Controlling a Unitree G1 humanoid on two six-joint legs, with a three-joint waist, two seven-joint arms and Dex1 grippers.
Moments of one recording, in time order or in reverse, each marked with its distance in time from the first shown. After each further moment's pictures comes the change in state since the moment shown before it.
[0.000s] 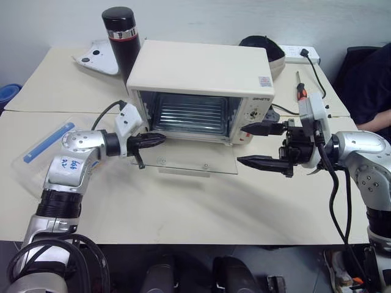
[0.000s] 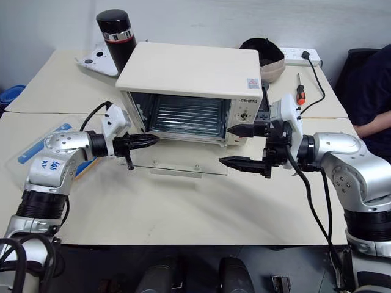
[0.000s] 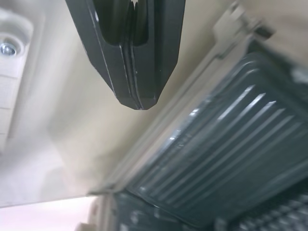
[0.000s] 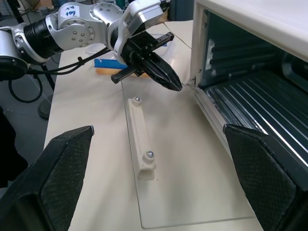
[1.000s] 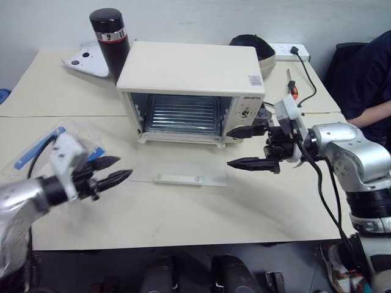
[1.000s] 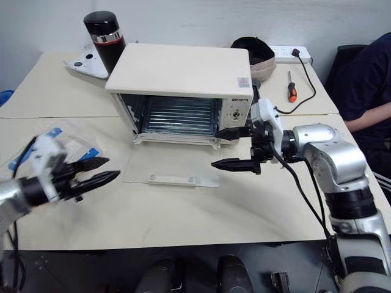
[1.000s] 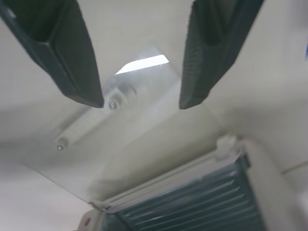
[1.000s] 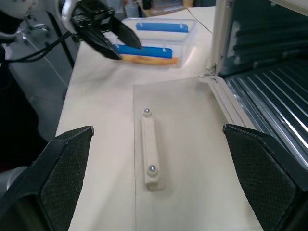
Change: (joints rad) left arm 0.748 0.007 0.803 -0.832 -0.353 0.667 0.200; right arm -0.228 0.085 0.212 0.300 -0.141 -0.108 0.239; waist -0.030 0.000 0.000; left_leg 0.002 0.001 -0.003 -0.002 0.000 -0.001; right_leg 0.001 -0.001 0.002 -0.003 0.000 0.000
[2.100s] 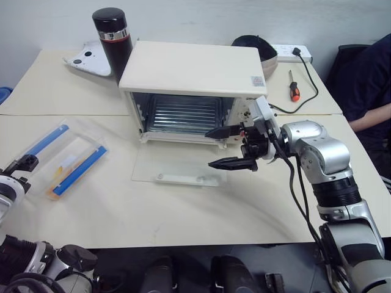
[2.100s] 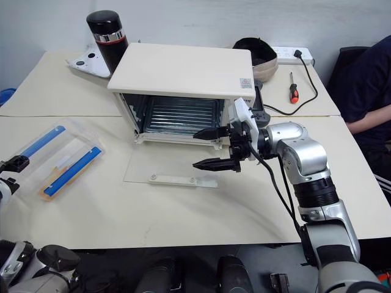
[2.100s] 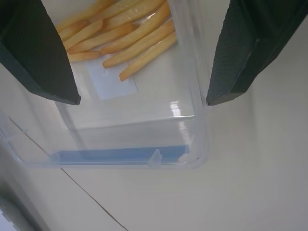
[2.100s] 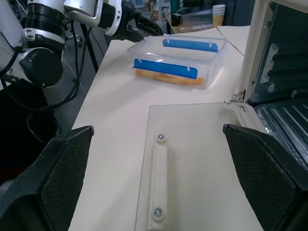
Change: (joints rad) left arm -0.655 -0.239 0.425 0.295 0.188 0.539 0.954; right arm -0.011 0.171 0.000 0.054 -0.097 -0.084 0.033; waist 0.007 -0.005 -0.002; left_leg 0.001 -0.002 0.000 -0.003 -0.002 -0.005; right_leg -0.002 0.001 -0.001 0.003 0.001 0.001
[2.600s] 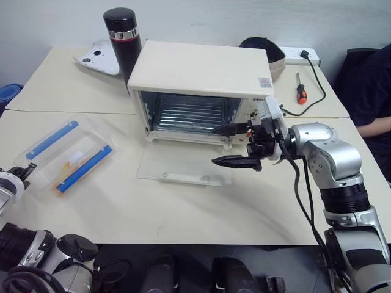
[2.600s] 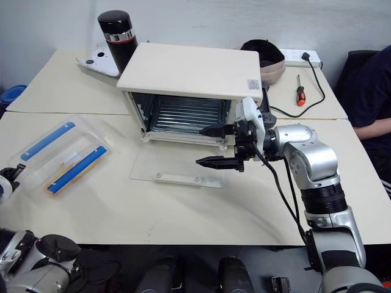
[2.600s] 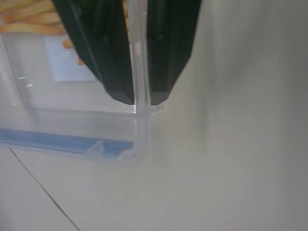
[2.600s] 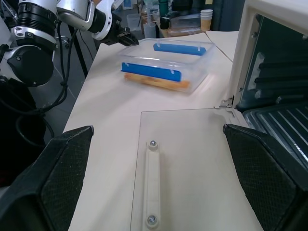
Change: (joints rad) left arm -0.064 0.023 0.005 0.109 0.101 -0.007 0.075; right arm 0.041 -0.031 -0.040 -0.080 0.016 0.036 -0.067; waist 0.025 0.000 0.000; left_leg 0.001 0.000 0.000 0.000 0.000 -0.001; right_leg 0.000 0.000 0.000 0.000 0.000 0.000
